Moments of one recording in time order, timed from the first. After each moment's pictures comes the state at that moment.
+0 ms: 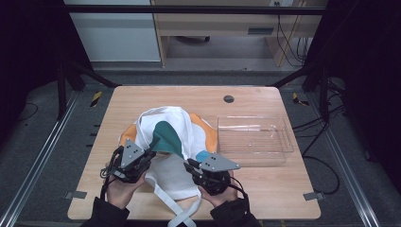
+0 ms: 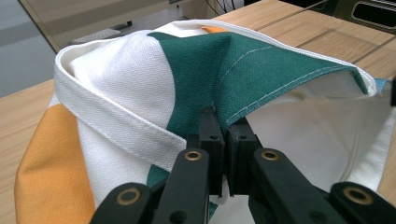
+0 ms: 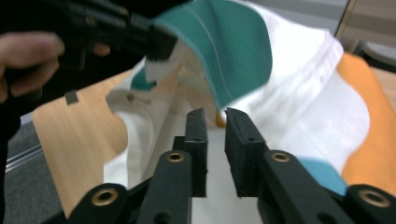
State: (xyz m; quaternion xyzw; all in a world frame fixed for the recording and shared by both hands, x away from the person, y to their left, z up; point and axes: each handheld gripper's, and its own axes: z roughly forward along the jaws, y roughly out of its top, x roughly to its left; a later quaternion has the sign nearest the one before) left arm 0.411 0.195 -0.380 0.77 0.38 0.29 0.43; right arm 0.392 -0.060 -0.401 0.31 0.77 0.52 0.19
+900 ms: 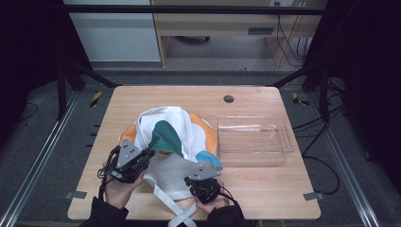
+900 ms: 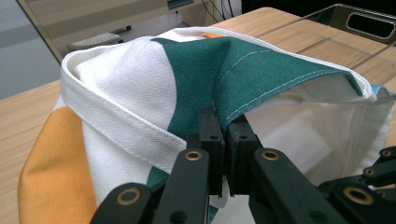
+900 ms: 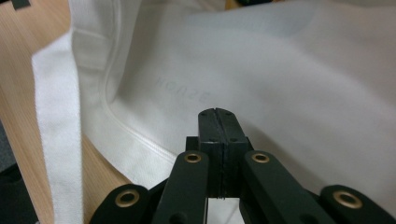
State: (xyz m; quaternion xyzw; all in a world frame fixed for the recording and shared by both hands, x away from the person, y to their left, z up) left arm 0.409 0.200 -0.376 0.76 0.38 0.29 0.44; right arm 0.402 -0.036 -0.483 0.34 0.83 0.42 0.15
